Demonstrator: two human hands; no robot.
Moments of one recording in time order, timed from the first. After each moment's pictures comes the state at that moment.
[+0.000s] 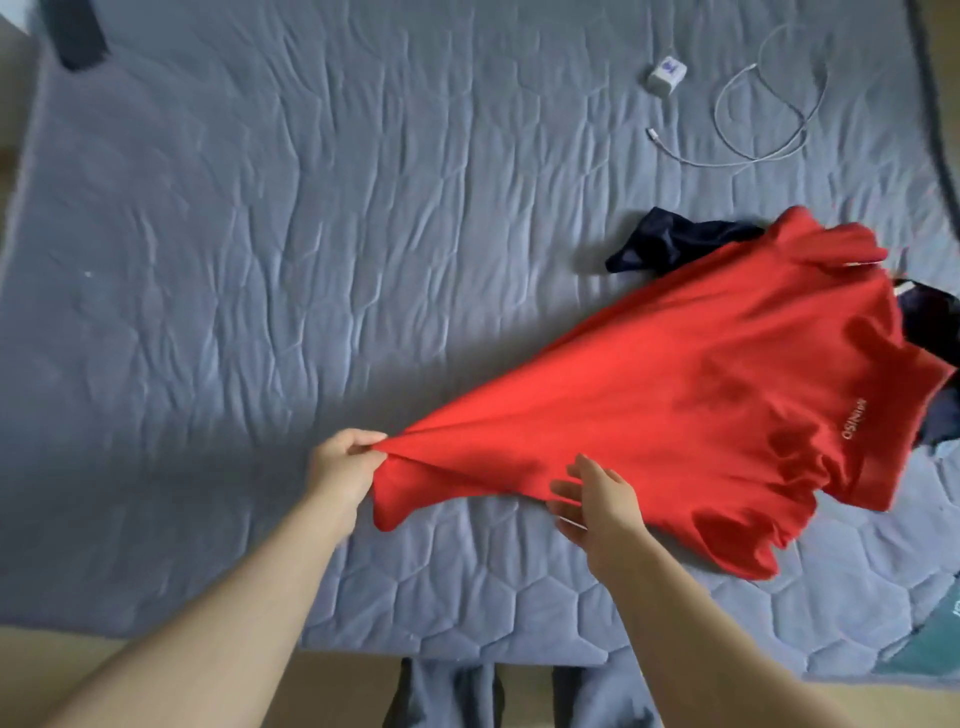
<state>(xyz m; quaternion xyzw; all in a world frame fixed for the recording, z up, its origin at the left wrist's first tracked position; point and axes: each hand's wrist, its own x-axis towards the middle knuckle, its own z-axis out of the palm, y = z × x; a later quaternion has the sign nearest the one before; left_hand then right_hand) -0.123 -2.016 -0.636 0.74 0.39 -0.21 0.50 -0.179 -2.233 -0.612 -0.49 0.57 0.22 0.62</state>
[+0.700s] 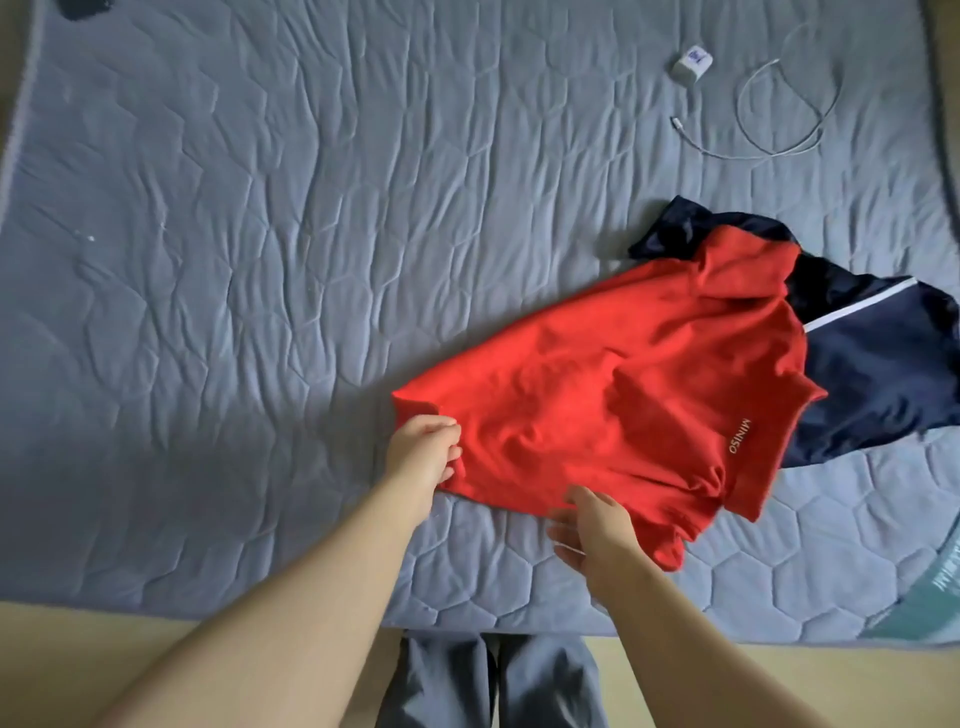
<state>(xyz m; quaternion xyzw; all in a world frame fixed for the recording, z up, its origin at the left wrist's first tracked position) -0.134 -2.029 -0.622 0.66 0.41 -0.29 0.57 -0.208 -2.179 -0.610 -0.51 0.59 0.27 0.56</state>
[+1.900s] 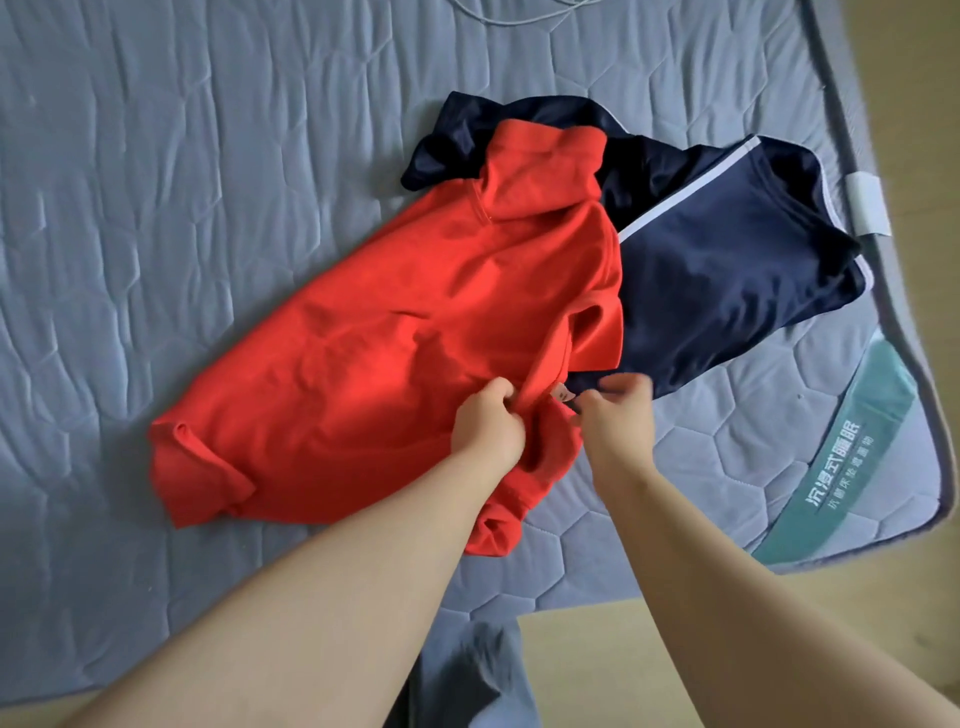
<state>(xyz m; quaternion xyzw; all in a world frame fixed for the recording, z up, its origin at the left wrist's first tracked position) -0.167 -2.315 -0.682 0.87 0.05 -0.40 0.27 -0.204 -2.416 -0.661 -0.62 0.57 0.09 0.53</state>
